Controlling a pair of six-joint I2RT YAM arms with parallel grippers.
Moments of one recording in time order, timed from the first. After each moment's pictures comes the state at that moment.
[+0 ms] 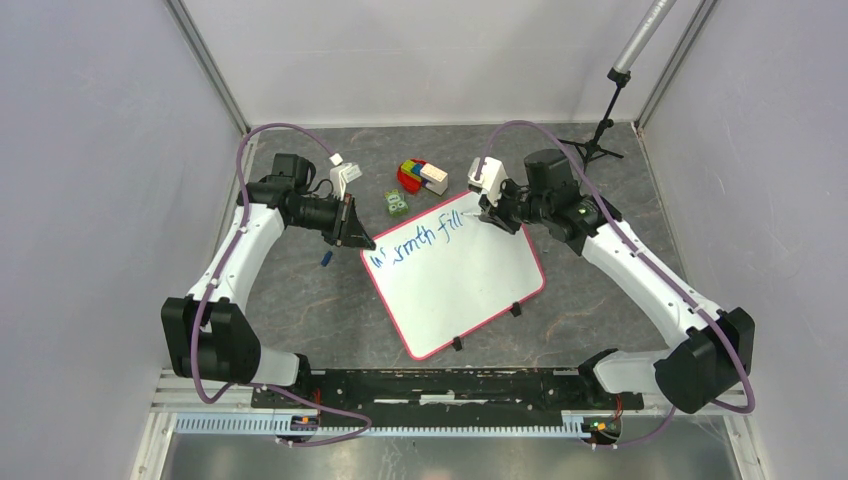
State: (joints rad) left arm -0.10 1.40 1.20 -0.96 0.93 0.28; right arm 0.50 1.31 1.18 -0.51 -0.40 -0.56
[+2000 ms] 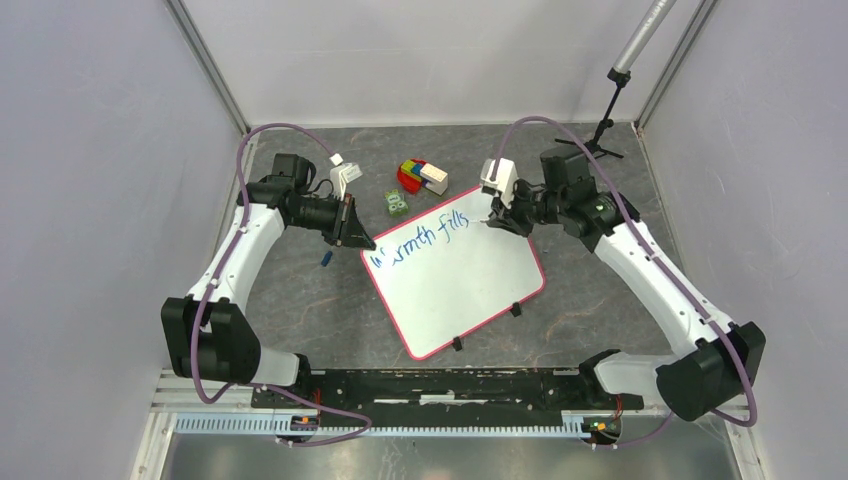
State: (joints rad) left arm -0.11 1.40 1.20 -0.96 0.94 0.28; right arm 0.44 1.27 1.22 -0.65 -0.55 -0.62
